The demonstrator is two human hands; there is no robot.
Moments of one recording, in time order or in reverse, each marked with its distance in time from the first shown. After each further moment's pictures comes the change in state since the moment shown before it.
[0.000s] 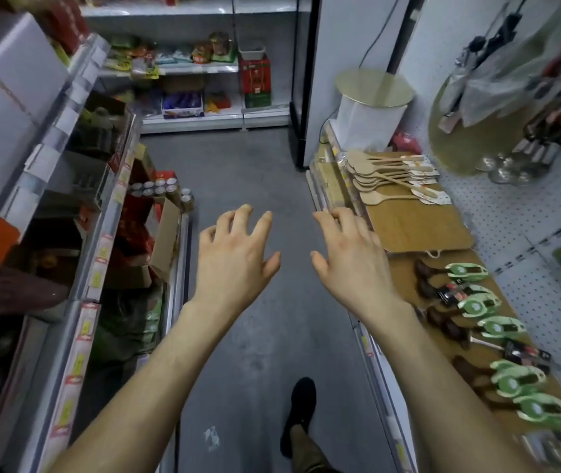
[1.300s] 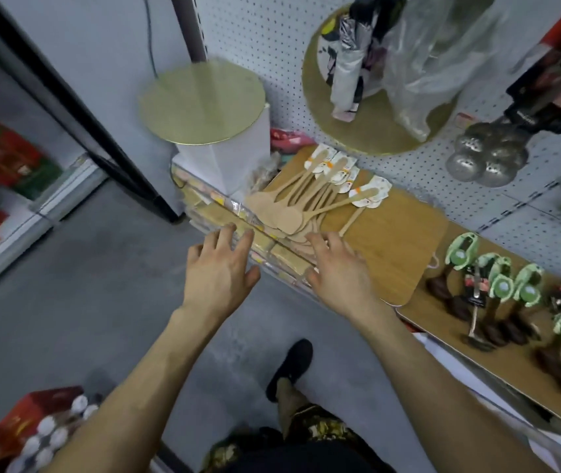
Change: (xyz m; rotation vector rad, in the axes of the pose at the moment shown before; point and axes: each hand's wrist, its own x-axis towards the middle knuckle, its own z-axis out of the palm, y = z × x) left_hand 0.682 0.033 0.225 -0.014 -0.295 0.803; right_hand 0.493 0.225 0.171 0.128 -0.137 0.852
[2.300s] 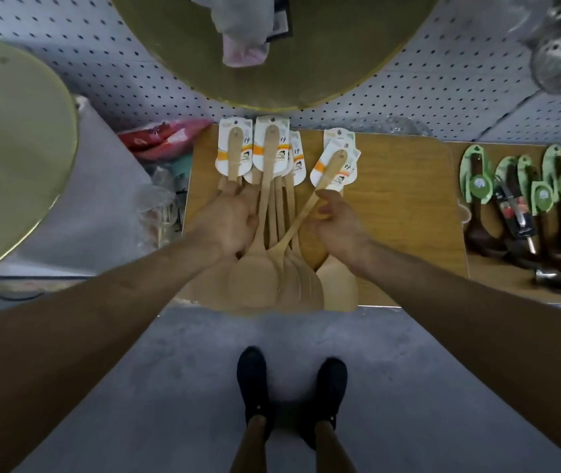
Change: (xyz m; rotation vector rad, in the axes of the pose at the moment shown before) left_hand 0.442 0.038 0.234 -0.160 -0.430 0.603; right_hand 0.296 0.153 0.150 0.951 0.220 0.885
